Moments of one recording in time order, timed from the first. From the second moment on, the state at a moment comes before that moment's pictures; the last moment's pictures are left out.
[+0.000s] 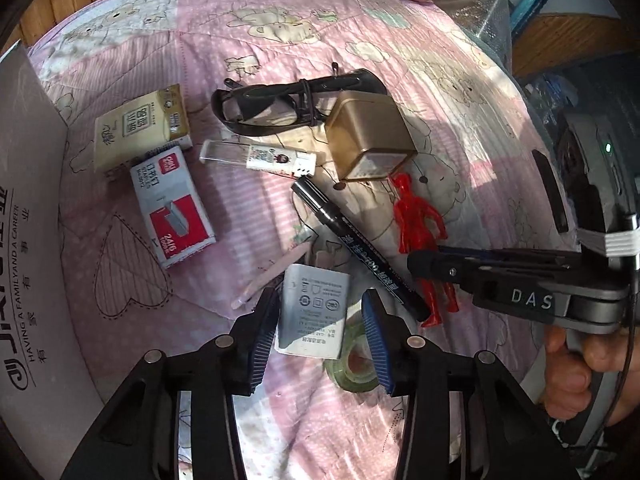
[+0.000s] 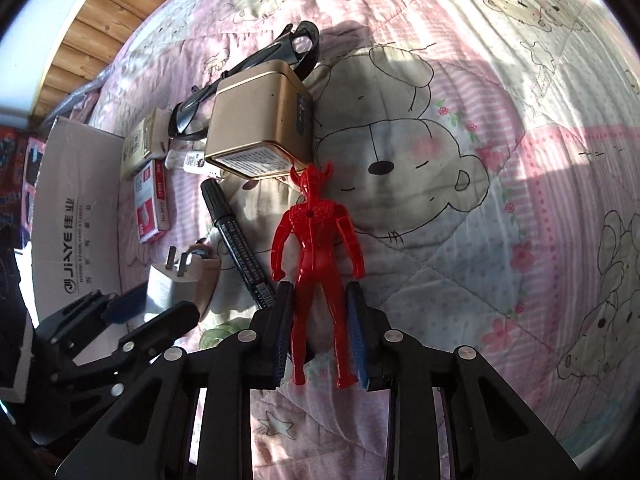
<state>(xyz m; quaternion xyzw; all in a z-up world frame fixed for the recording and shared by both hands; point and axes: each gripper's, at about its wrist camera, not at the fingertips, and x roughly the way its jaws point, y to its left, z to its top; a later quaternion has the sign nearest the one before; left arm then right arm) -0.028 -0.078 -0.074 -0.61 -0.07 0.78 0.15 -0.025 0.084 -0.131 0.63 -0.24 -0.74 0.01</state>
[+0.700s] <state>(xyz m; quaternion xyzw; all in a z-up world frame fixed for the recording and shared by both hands) -0.018 -0.093 -0.021 -0.58 -0.13 0.79 0.13 -0.009 0.067 -0.088 0.61 -0.24 -0.76 0.03</state>
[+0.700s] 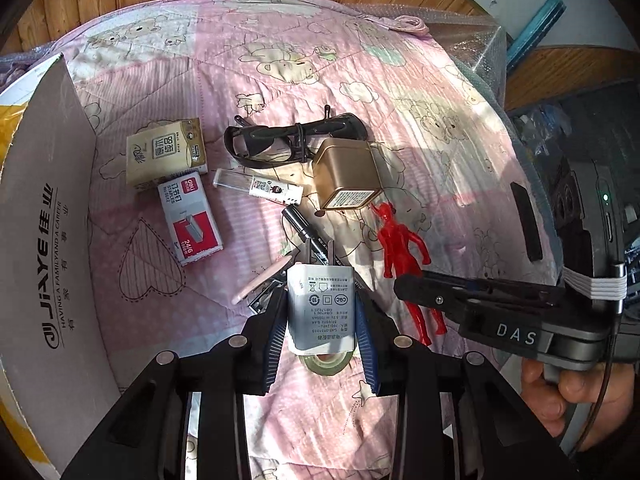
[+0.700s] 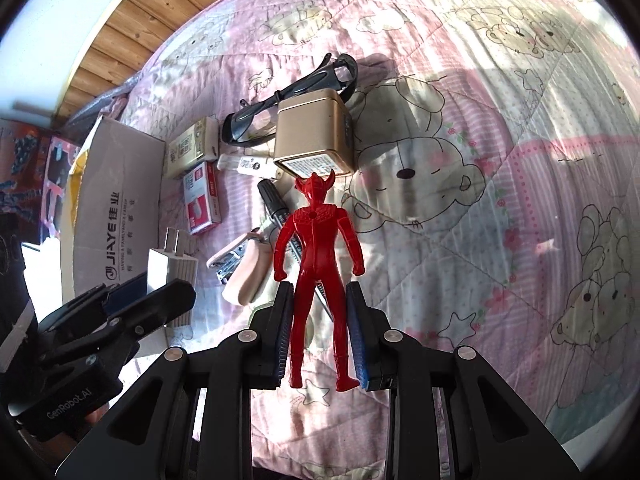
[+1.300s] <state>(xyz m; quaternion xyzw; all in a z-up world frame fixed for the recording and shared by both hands) -0.001 -0.137 0.027 -0.56 -0.09 0.82 0.05 -0.018 0.002 -0.025 0.58 -0.17 -0.79 0.09</state>
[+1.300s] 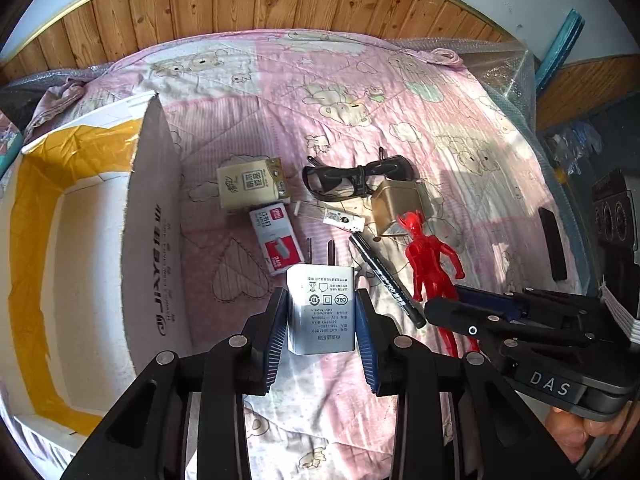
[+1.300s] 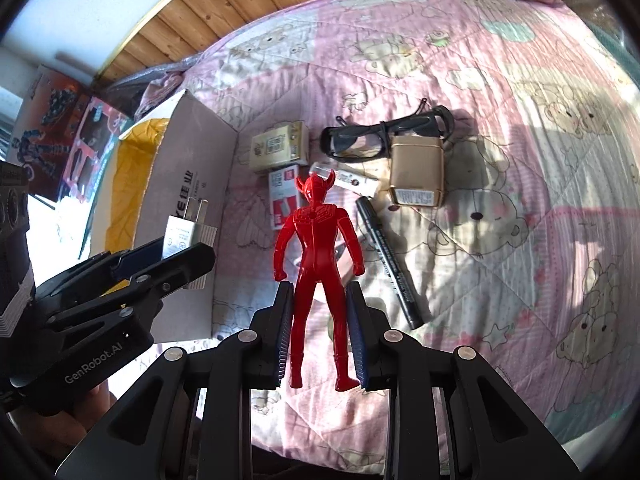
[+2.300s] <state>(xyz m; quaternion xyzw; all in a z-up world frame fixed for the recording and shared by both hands) 0.044 -0.247 0.085 -0.48 -0.20 0.85 -0.04 -0.050 -0.115 0.049 0.55 -0.05 -0.81 0.21</state>
